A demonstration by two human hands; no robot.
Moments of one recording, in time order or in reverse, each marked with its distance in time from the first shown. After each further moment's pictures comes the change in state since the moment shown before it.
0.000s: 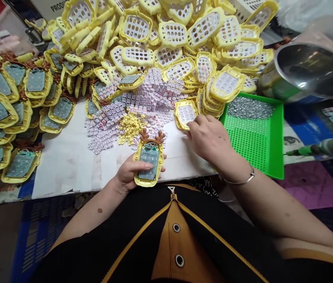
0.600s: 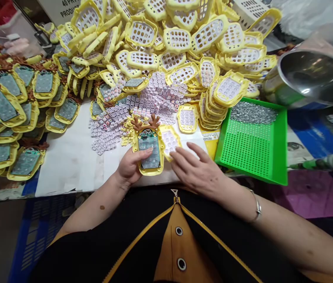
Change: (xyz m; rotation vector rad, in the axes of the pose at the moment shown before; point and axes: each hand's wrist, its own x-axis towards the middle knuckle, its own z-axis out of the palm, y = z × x) left_hand 0.011 0.013 0.016 -0.056 0.152 0.278; right_hand -0.046 -0.045 -0.020 -0.167 0.289 -0.616
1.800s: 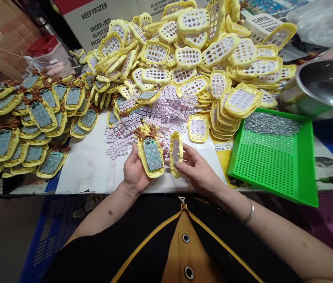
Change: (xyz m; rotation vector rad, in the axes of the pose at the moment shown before) left_hand -0.008 0.007 -0.001 -0.183 0.114 0.045; right_hand 0.021 -0.015 0.041 2.069 0.108 1.195
